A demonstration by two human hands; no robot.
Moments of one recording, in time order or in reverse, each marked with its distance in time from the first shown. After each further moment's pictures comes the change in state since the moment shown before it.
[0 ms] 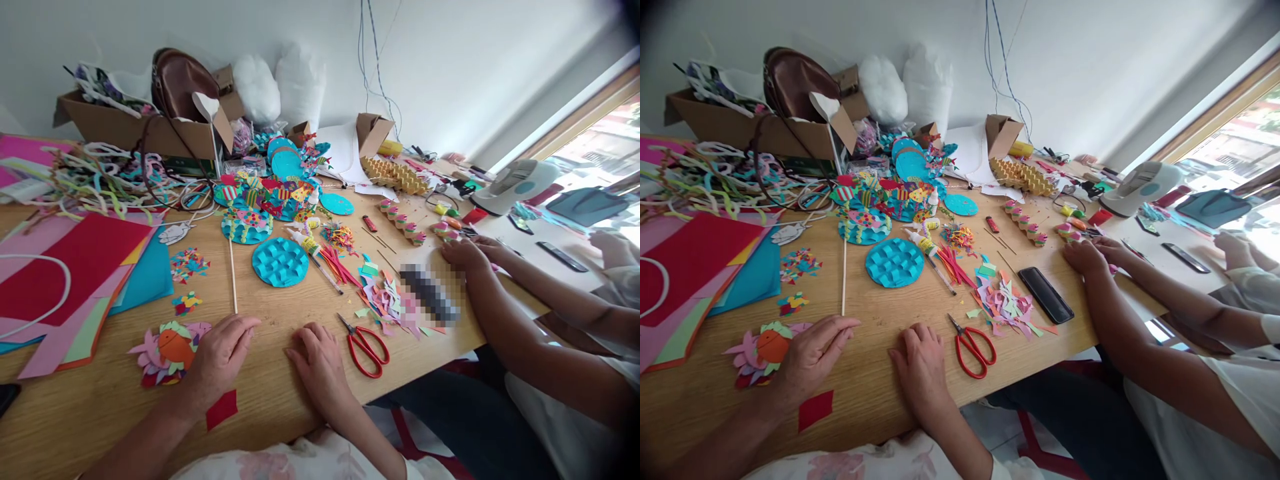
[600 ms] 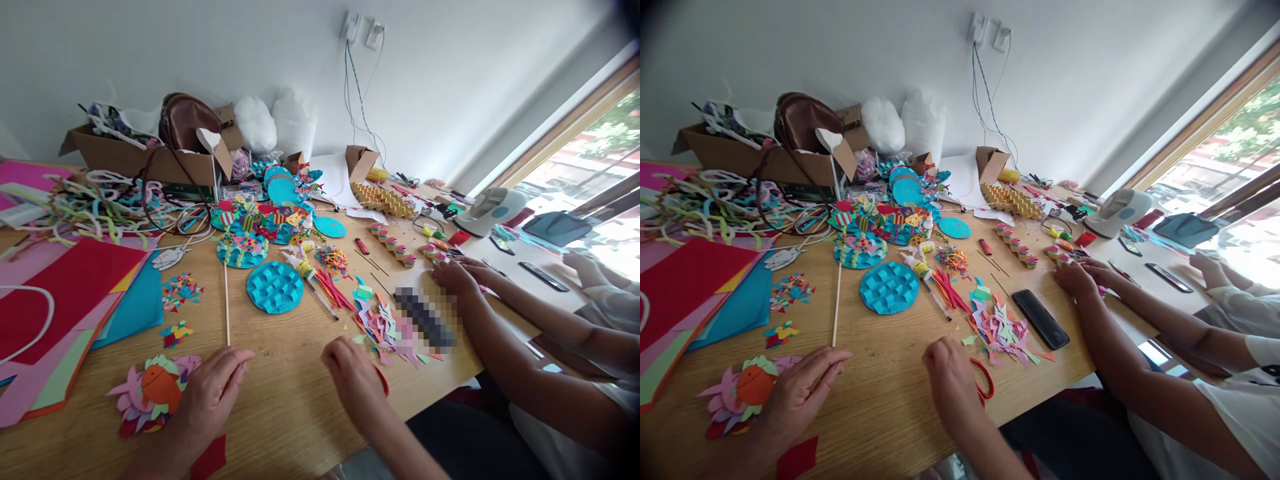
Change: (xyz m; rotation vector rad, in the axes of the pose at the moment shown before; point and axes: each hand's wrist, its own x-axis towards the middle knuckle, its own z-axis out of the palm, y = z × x) left_hand 0.000 0.000 0.002 -0.017 0.055 0.034; right_hand 0.020 0.039 -0.040 -0.161 0.111 -0.138
